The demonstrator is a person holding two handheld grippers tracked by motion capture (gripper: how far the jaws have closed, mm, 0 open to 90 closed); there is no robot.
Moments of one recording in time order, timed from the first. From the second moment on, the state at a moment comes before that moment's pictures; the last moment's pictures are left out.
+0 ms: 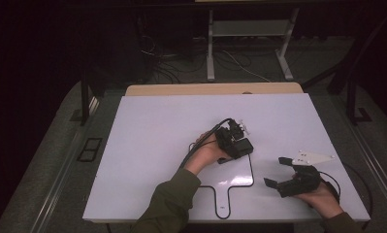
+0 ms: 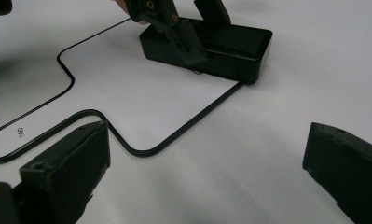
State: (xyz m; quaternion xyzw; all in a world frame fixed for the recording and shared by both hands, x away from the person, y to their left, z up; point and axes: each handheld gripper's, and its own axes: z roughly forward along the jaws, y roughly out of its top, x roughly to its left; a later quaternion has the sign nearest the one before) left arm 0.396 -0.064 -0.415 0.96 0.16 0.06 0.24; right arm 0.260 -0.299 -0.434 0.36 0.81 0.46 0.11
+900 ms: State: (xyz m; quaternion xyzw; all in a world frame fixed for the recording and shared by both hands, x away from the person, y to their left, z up) left arm 0.402 -0.057 -0.415 0.96 0.17 0.08 0.23; right arm 0.260 -0.299 -0.434 0.36 0.80 0.46 0.12
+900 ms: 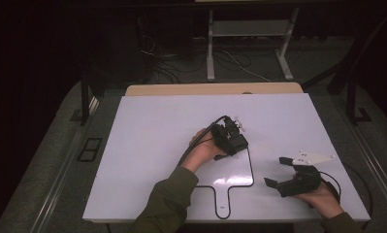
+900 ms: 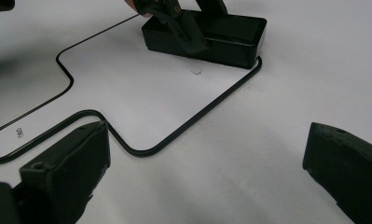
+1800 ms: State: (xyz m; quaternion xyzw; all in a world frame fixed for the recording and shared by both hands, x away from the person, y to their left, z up) left arm 0.407 -0.060 -0.413 0.96 0.16 0.09 0.20; right arm 0.260 -0.299 -0.433 0.36 0.80 0.46 0.12
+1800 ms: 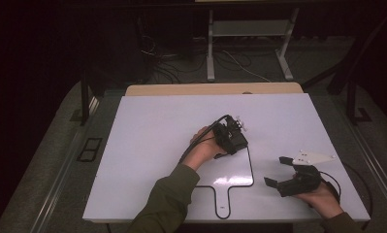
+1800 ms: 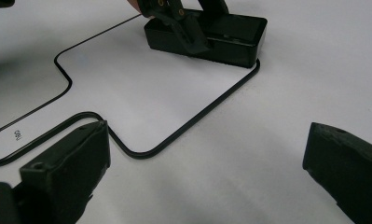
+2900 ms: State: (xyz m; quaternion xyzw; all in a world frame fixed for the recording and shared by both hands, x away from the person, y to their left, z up) left arm 0.415 -0.029 -0.385 0.94 0.19 0.05 0.27; right arm 0.260 -0.300 -0.434 0.36 0.80 0.46 0.11
